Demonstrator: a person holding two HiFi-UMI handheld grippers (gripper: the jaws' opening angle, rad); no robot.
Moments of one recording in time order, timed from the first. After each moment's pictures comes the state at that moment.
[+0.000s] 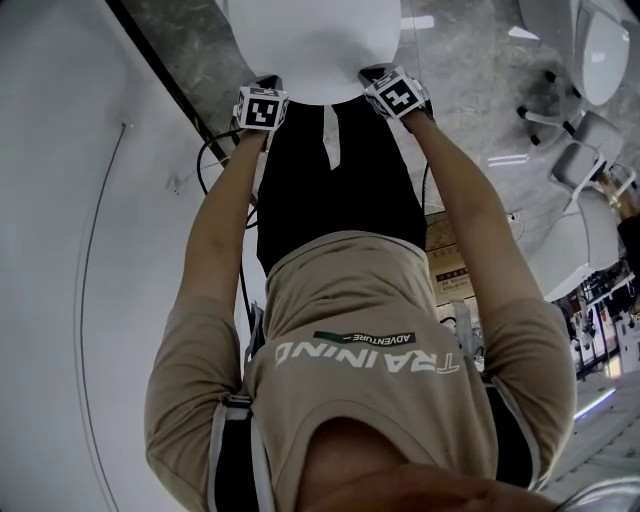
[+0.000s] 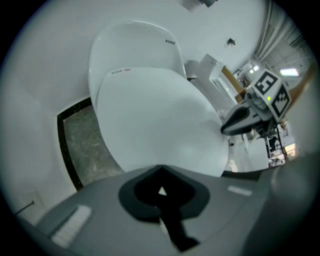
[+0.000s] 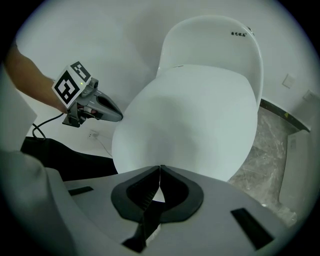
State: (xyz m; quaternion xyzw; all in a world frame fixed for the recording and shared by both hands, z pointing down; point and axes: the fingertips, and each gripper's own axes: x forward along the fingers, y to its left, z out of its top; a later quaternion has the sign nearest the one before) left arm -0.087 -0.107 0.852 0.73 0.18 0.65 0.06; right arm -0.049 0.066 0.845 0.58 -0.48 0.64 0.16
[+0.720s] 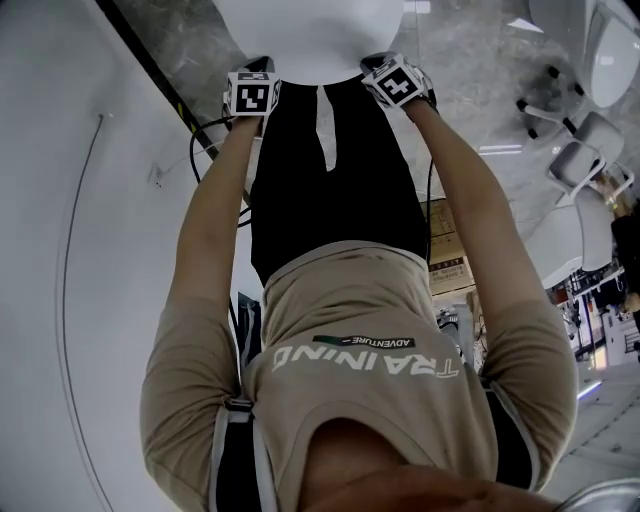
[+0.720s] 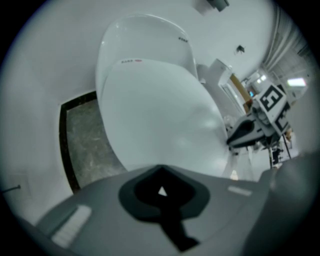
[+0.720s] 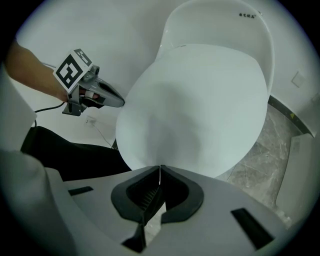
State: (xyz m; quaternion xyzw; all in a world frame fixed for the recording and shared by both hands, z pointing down) left arm -0.100 -0.114 0.896 0.75 0.13 0.64 0.09; right arm -0.076 0.082 0.889 0.54 -0.49 0.65 0.21
